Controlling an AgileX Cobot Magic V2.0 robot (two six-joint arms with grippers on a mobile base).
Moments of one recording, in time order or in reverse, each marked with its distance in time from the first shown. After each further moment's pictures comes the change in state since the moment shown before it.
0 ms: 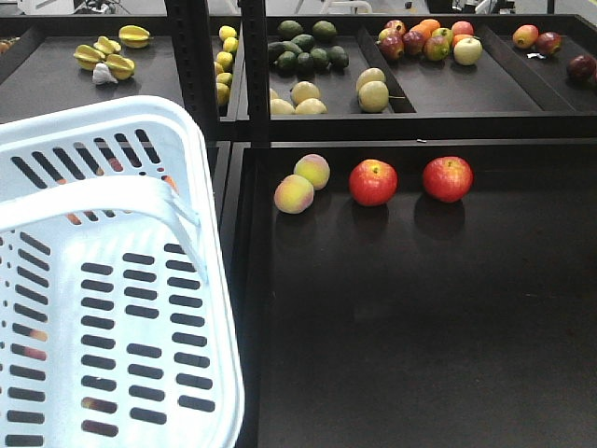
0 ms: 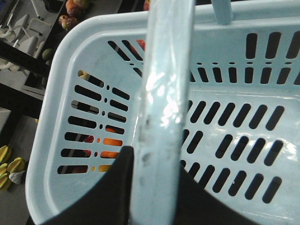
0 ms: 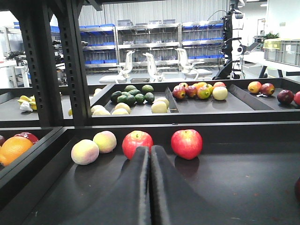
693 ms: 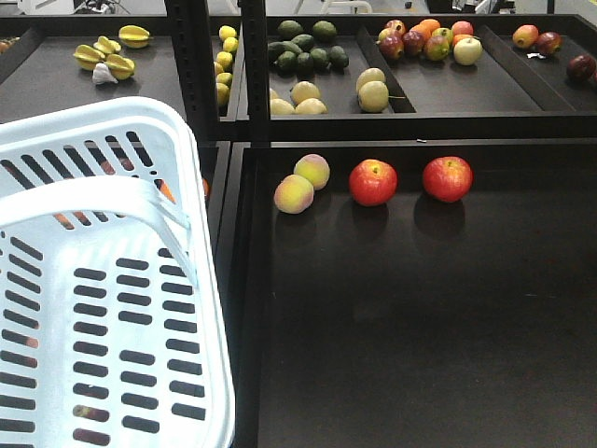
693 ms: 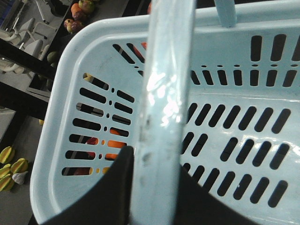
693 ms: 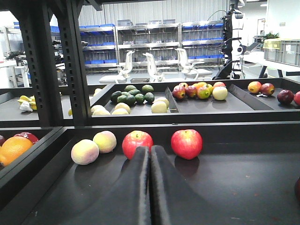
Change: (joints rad) left arm 0.000 -0.023 0.000 0.000 0.006 0.000; right arm 0.000 0.000 0.000 0.000 0.000 0.000
